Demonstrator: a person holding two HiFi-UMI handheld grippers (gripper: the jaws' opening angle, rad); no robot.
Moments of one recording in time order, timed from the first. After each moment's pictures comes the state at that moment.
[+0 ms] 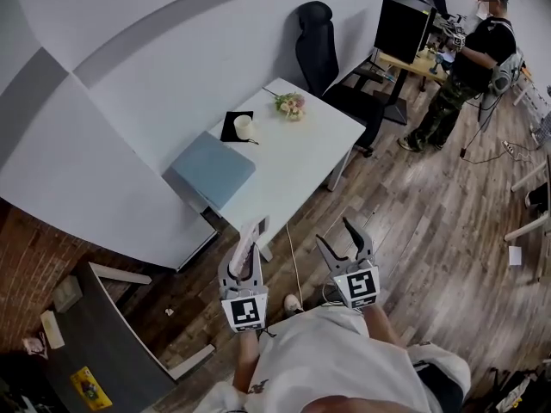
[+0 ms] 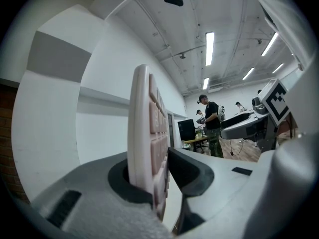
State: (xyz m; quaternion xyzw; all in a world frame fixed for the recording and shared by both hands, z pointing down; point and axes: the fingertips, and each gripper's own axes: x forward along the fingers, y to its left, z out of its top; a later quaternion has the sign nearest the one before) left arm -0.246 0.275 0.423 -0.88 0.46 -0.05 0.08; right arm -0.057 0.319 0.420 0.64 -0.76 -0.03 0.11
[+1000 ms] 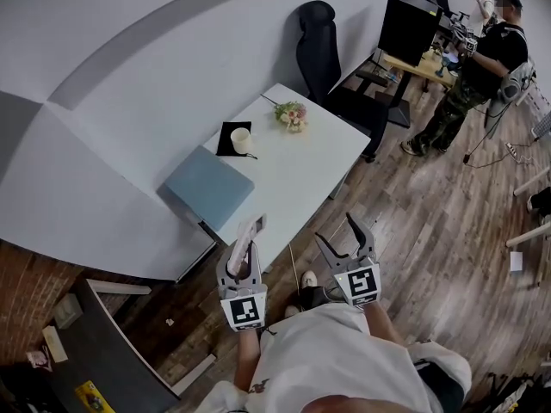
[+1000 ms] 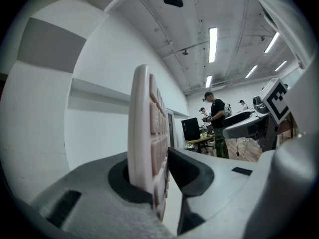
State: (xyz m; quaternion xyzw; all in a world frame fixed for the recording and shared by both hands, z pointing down) left arm -0.210 0.175 0.429 -0.88 0.47 -0.05 0.08; right arm -0.015 0.219 0.423 0.64 -0.76 -0.04 0.11
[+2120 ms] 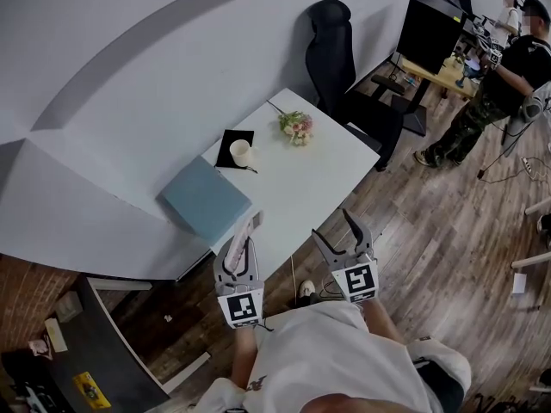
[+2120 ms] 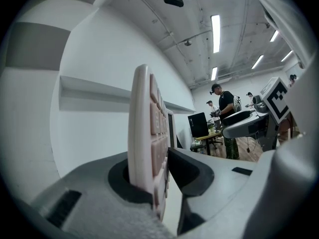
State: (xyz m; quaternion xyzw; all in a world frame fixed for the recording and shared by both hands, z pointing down) left arm -0.142 0.089 0.420 -0.86 0.50 -0.08 0.07; right arm 0.052 0.117 0.423 0.60 -0.79 -0.03 0.10
